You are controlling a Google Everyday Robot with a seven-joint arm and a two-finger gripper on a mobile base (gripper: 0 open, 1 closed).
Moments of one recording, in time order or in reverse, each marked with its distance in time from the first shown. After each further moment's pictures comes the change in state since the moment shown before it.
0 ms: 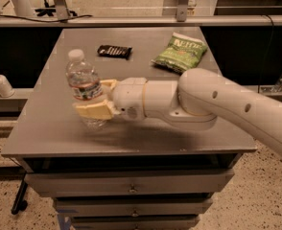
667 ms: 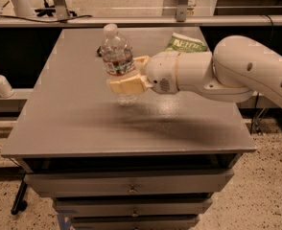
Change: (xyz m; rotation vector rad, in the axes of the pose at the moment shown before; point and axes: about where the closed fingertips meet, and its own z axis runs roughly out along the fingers) arm -0.016 -0.068 -0.069 0.103 0.105 -0.018
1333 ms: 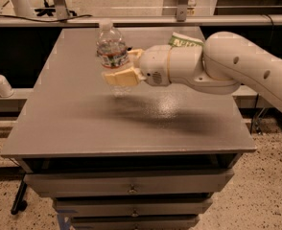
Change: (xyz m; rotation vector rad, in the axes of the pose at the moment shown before) arm -0.005 -0.027 0.017 0.004 -0.036 -0.035
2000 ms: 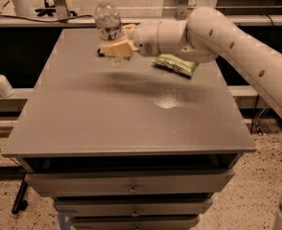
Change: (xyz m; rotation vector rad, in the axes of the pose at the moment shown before) arm -0.018 -0.098 0.043 -0.001 -0.043 -0.060
